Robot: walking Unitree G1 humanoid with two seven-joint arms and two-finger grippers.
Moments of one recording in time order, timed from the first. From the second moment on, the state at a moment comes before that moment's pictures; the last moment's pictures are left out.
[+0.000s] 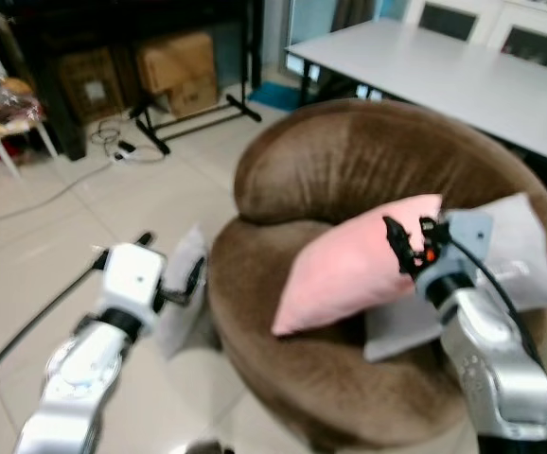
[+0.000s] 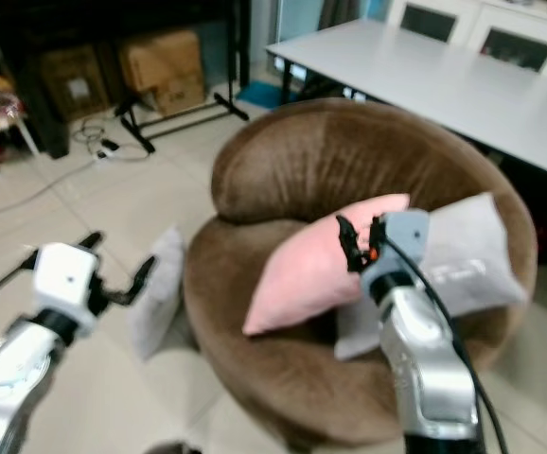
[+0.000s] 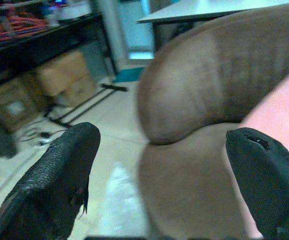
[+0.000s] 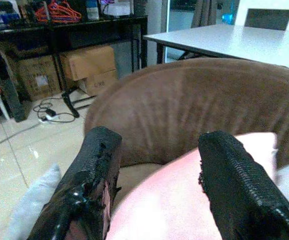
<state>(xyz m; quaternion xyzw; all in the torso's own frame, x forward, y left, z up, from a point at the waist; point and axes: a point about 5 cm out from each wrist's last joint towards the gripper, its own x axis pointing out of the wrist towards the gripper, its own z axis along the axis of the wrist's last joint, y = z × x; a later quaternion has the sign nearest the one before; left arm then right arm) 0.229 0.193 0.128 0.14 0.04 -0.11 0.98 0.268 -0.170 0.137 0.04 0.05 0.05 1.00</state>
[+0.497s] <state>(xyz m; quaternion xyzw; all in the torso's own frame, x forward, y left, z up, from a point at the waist) 0.228 0.199 0.125 0.14 0.04 -0.08 0.99 0.258 -0.165 0.121 0.04 0.10 0.01 0.99</state>
